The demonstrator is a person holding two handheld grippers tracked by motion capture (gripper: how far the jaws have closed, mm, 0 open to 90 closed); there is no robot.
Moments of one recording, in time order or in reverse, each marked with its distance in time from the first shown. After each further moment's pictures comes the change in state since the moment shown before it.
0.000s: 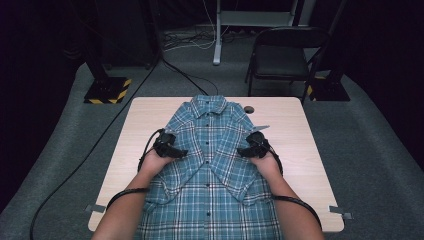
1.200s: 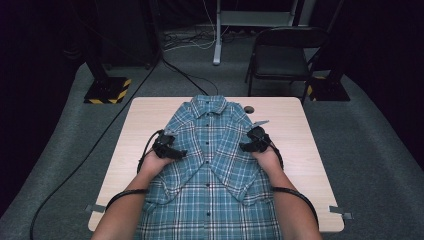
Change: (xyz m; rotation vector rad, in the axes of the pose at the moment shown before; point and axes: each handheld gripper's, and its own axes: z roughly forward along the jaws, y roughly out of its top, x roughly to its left) left arm 0.000 -0.001 0.001 -0.006 0.039 0.020; right arm -0.017 0.011 0.009 0.020 -0.046 -0.019
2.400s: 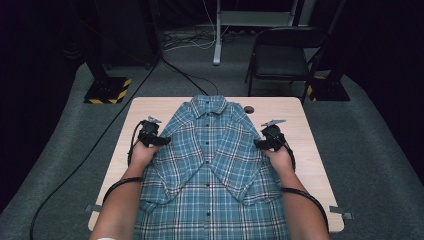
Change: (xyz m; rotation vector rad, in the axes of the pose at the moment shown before) left arm 0.058 -0.002 -0.018 0.011 0.137 -0.195; right arm -0.035 -0.014 -0.026 -0.033 -0.108 0.108
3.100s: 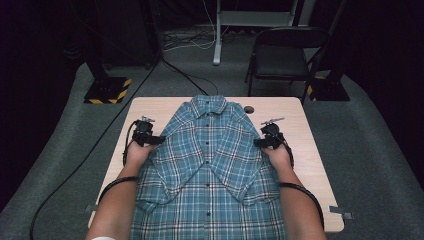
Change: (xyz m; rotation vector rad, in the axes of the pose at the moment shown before) left arm 0.019 -0.004 -0.001 -0.002 0.005 -0.046; right arm -0.008 0.004 0.022 0.067 0.014 0.035
